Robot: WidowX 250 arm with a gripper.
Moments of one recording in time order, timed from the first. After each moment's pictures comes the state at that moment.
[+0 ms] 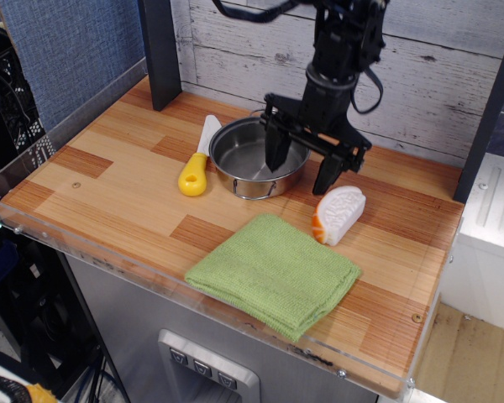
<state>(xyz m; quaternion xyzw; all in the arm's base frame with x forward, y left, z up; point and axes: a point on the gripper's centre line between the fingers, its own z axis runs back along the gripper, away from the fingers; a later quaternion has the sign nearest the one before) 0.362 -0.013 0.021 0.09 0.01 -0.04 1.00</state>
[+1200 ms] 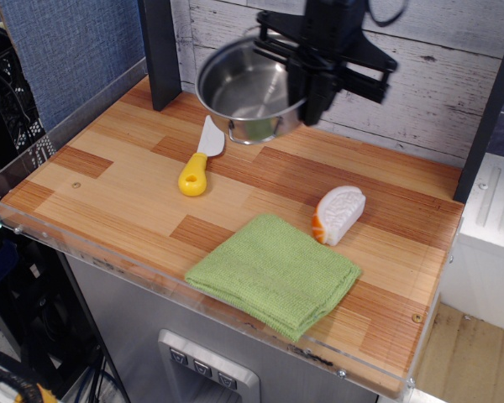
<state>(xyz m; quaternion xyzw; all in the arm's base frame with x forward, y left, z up) 0.326 -0.041 0.125 0.07 -0.07 -0.04 0.99</state>
